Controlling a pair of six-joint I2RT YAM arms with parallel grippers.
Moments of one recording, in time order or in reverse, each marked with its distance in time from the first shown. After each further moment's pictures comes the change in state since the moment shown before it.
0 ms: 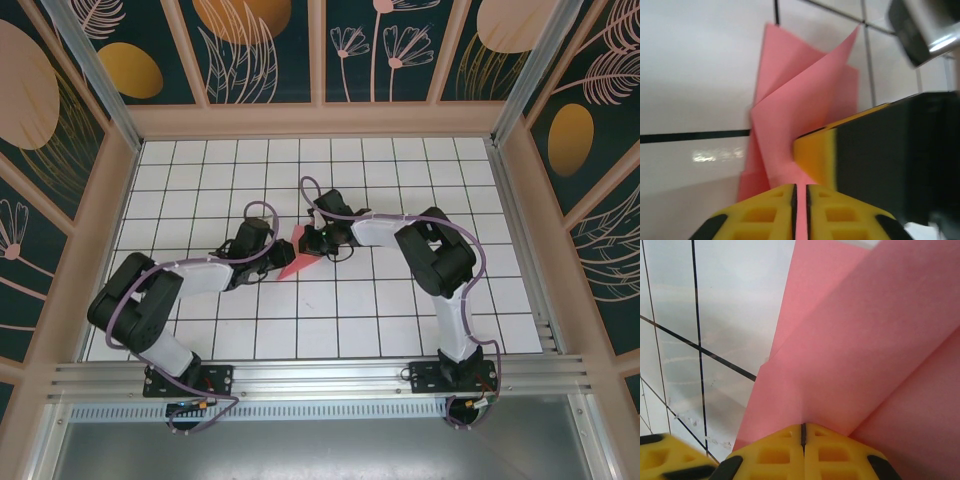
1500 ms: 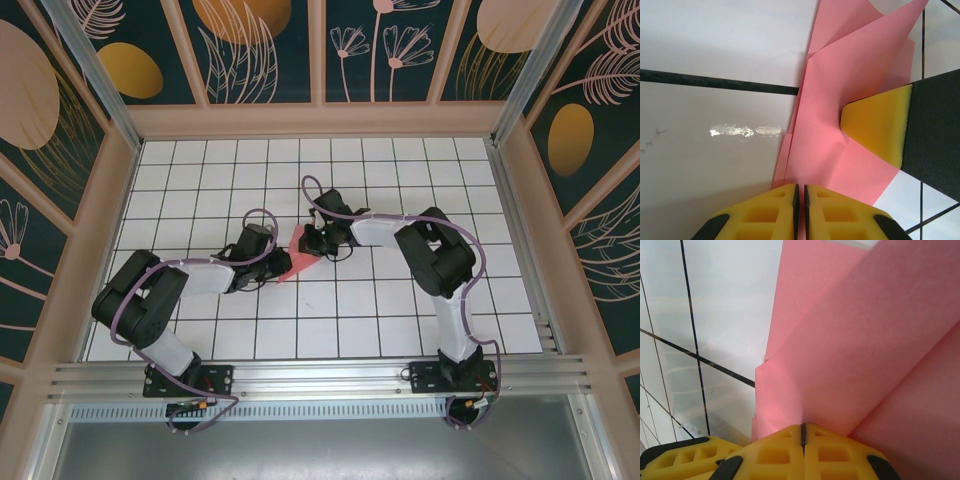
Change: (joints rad) left arm 0.000 0.044 -0.027 -0.049 -0.011 -0.043; right arm 0.002 0.002 0.007 -0.012 0.015 0.068
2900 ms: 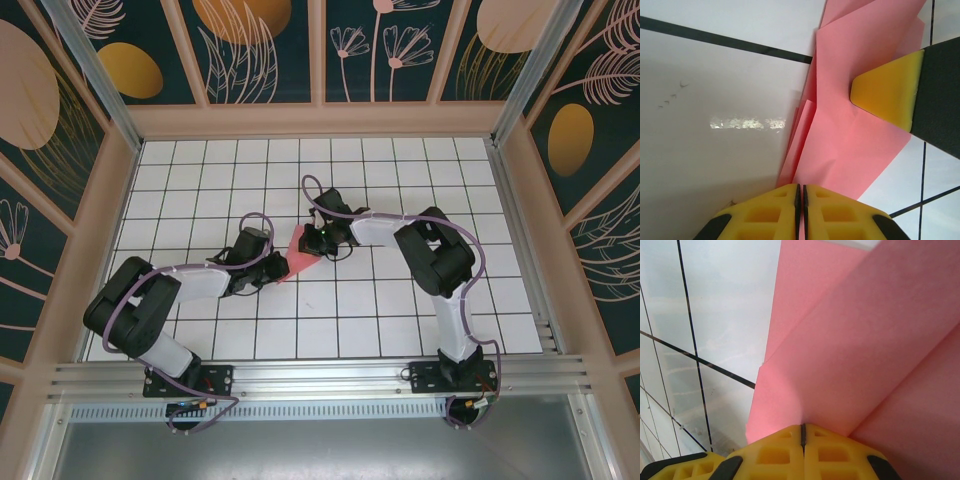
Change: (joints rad) left arm -0.001 -0.058 -0.035 -0.053 0.018 -0.023; right arm -0.001 0.007 0.011 -0.015 -0.001 0.007
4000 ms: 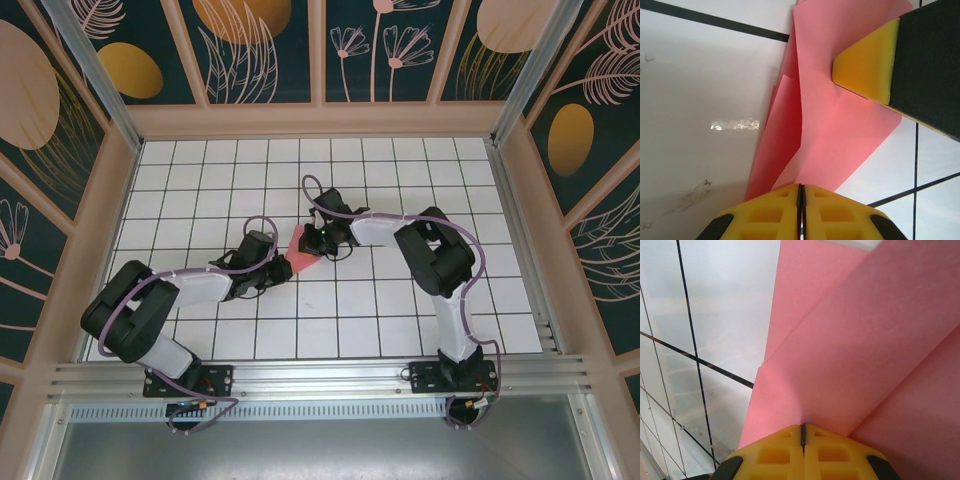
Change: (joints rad) left arm -0.053 -0.023 -0.009 -0.009 -0.042 -0.011; right arm 0.000 0.001 0.000 0.000 0.000 0.004
